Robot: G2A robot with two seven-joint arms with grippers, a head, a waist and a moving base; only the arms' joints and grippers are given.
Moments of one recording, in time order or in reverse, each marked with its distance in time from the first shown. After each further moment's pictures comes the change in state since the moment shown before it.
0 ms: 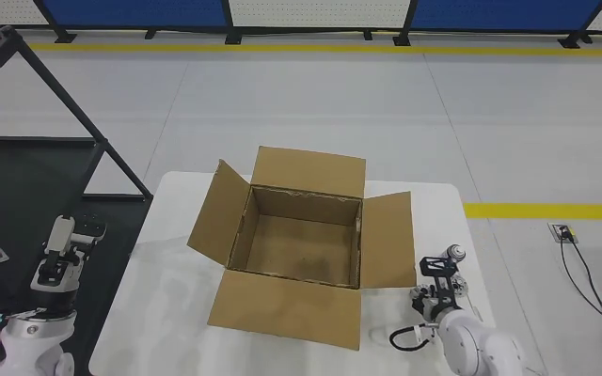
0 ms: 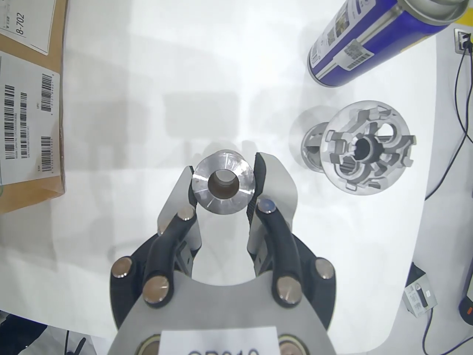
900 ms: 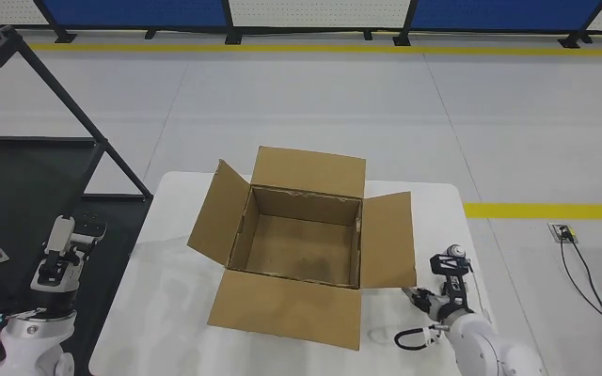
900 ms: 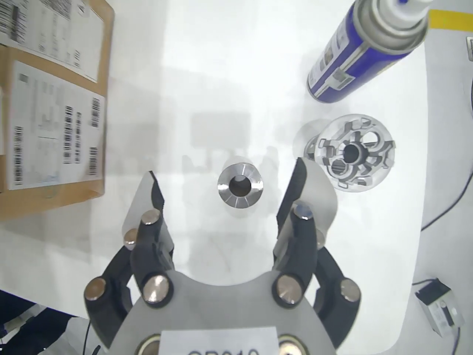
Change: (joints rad) left arm 0.000 0.000 0.000 0.000 0.000 0.000 0.000; right arm -0.077 0.016 0.048 -0.146 0.163 0.000 -0.066
